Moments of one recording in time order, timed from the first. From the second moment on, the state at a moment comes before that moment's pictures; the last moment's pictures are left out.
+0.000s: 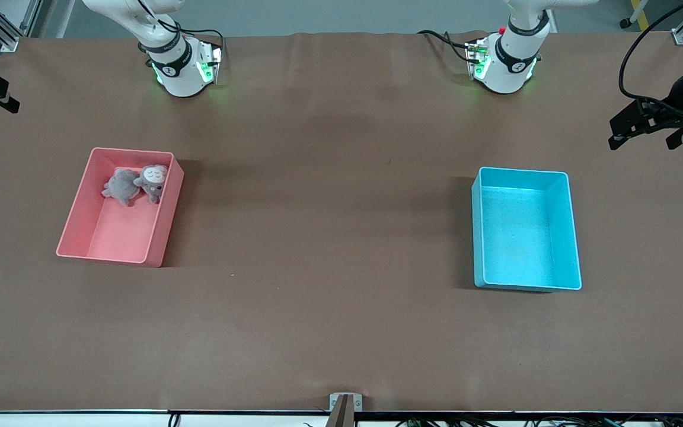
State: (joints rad) left arm -0.05 -0.06 -0.04 -1.57 0.02 1.56 -0.06; right arm 0.01 -0.12 -0.13 -1.54 0.02 1.37 -0.13
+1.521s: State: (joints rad) left arm -0.05 -0.05 -0.05 -1.57 0.02 1.53 -0.06; right arm -0.10 0.20 -0.13 -2.07 0.02 1.92 0.05
